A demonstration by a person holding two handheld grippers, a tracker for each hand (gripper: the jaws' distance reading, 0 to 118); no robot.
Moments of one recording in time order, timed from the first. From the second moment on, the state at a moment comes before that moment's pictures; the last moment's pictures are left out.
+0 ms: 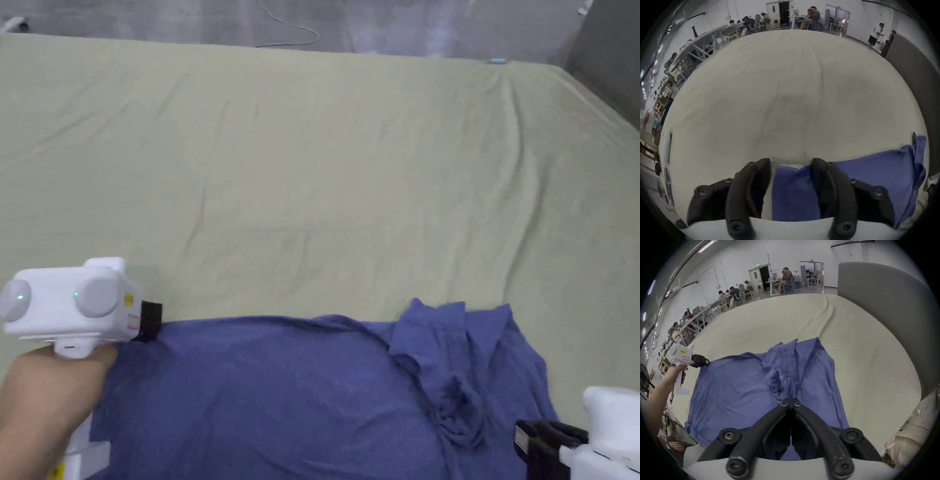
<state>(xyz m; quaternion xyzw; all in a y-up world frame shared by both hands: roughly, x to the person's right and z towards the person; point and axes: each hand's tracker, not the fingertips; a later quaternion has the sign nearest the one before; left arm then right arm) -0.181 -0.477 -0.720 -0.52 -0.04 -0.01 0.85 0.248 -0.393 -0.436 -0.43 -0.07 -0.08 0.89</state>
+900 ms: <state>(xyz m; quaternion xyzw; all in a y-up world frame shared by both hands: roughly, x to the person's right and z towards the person) -0.198 -0.385 -0.657 -0.48 -0.12 0.02 0.87 0.314 -0.375 -0.606 -0.52 -0.02 -0.10 0.85</state>
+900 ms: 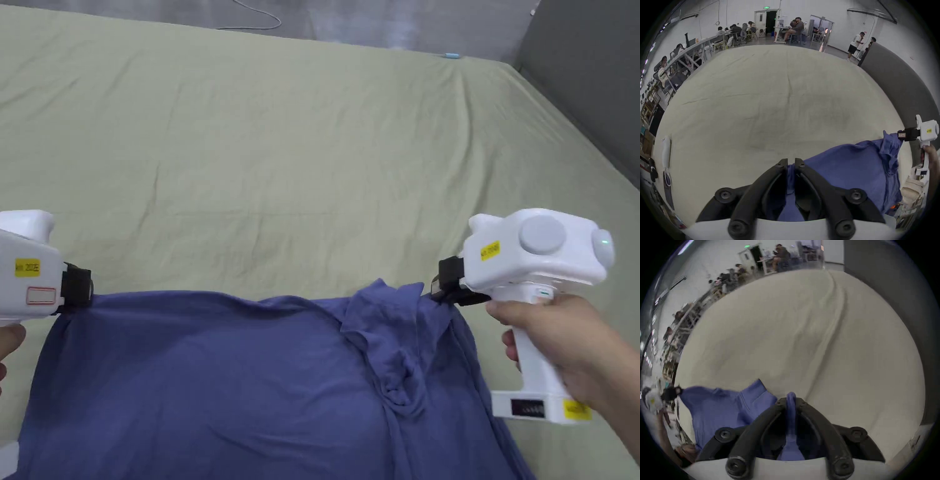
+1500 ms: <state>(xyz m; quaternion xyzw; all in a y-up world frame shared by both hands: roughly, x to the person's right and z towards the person) -0.241 -0.366 -0.463 -0.52 -0.15 -0.03 0.84 0.340 -0.380 -0.361 -0.51 0.05 -0.11 0.85</state>
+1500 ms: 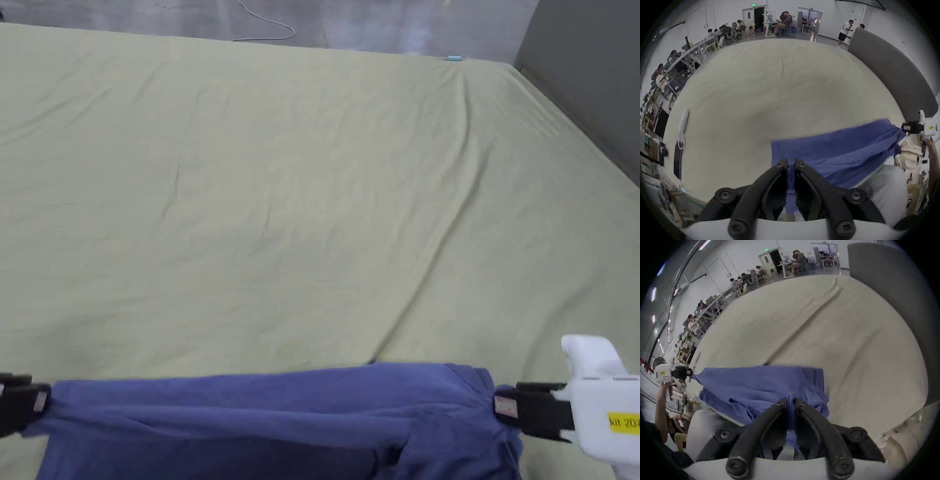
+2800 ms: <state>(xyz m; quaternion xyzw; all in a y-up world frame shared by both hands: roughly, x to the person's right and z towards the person) -0.259 -0.389 -0.394 -0.53 -0.15 0.09 0.83 0.261 -0.358 -0.340 -0.48 0.05 -0.08 0.87</state>
